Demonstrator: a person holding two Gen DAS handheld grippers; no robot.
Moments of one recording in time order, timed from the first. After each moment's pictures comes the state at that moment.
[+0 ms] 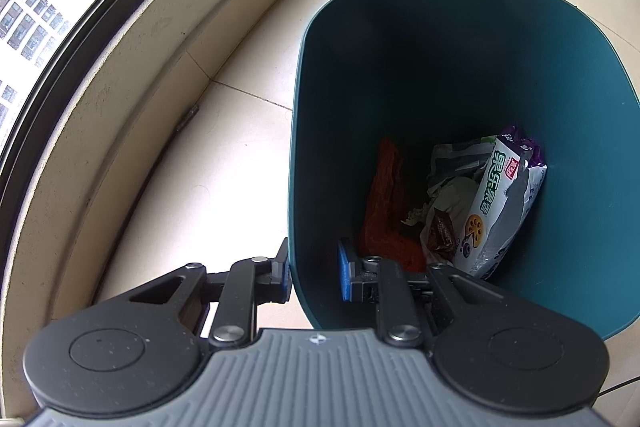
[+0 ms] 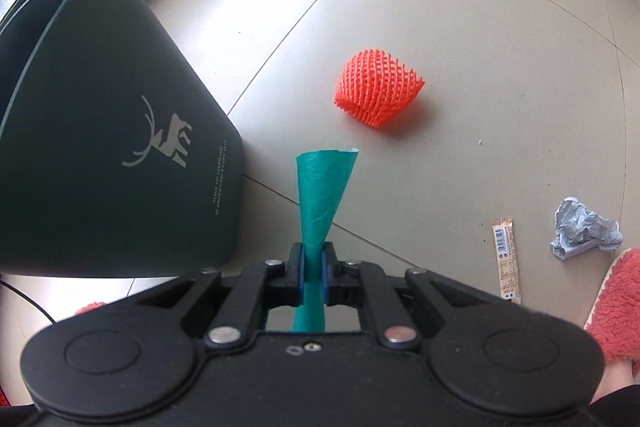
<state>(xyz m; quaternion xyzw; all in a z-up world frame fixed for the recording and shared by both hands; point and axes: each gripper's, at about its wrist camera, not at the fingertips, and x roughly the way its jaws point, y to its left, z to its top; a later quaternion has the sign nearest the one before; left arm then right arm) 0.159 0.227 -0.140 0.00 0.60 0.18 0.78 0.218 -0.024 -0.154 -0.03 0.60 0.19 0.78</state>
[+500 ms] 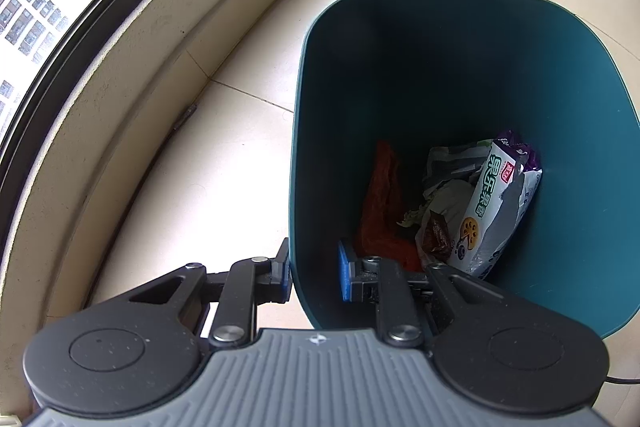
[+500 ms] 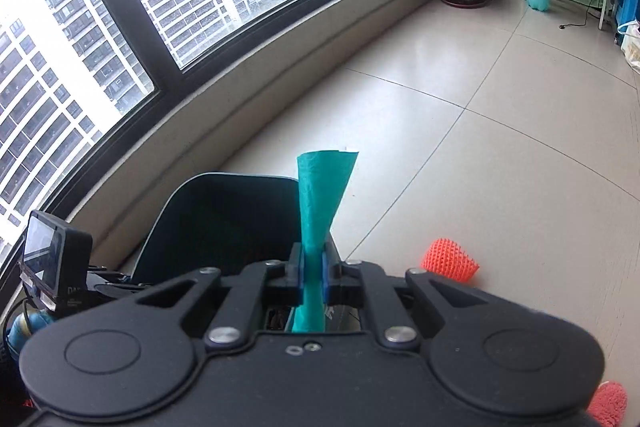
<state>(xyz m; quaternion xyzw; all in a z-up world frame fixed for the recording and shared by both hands) 0.159 0.232 -0.131 -0.01 0.59 0.17 0.79 0.231 0.021 0.031 -0.01 0.46 0.33 0.82</state>
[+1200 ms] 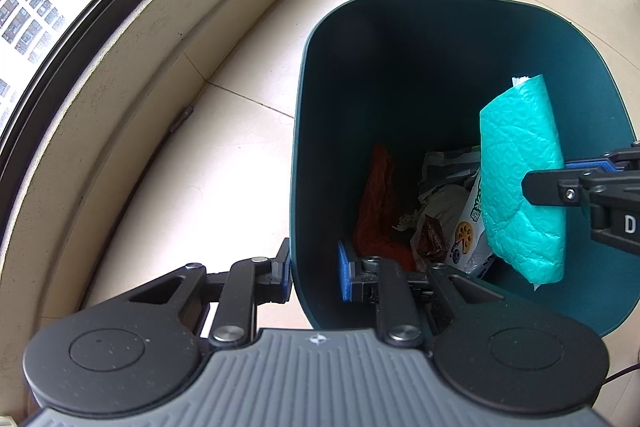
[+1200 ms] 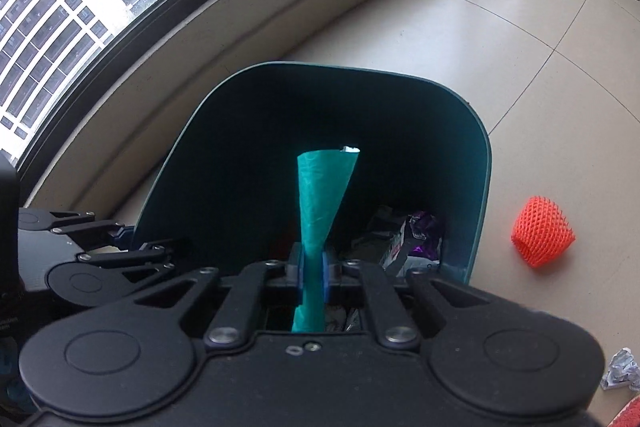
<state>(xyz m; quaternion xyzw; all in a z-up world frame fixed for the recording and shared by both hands) 0.157 0.238 -0.124 -0.01 0.59 0.17 0.79 0.232 0.137 -0.085 -0.08 0.57 0.35 0.74</state>
